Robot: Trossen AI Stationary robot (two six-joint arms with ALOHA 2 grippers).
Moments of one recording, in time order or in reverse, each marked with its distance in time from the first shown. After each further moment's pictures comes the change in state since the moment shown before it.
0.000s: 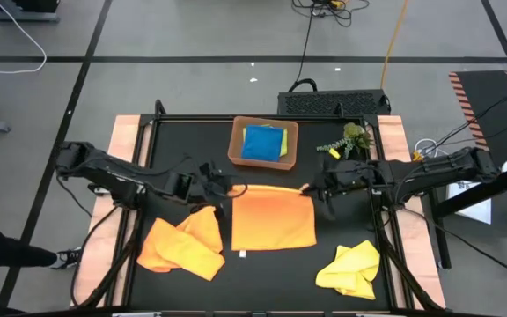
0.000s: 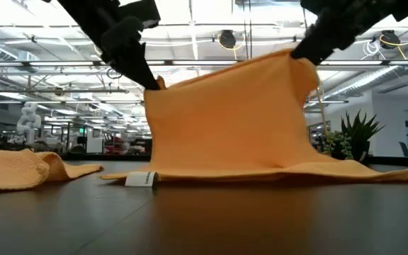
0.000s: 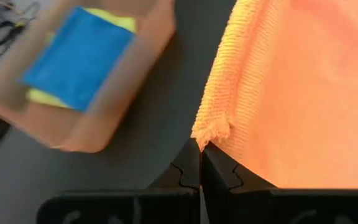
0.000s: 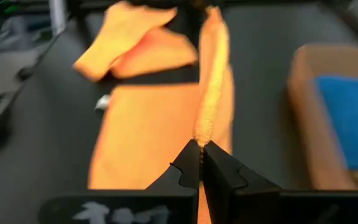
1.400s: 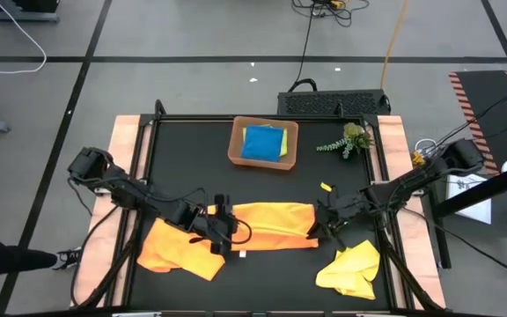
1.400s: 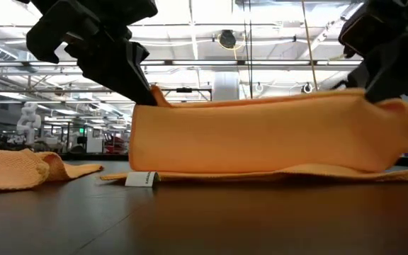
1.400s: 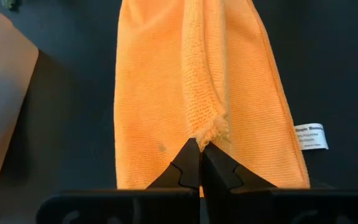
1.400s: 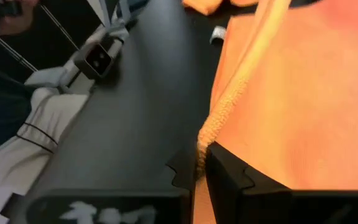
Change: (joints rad) left arm -0.215 0.170 0.000 0.166 0.096 0.157; right arm 0.276 0.217 -0.339 0.587 -0.136 0.238
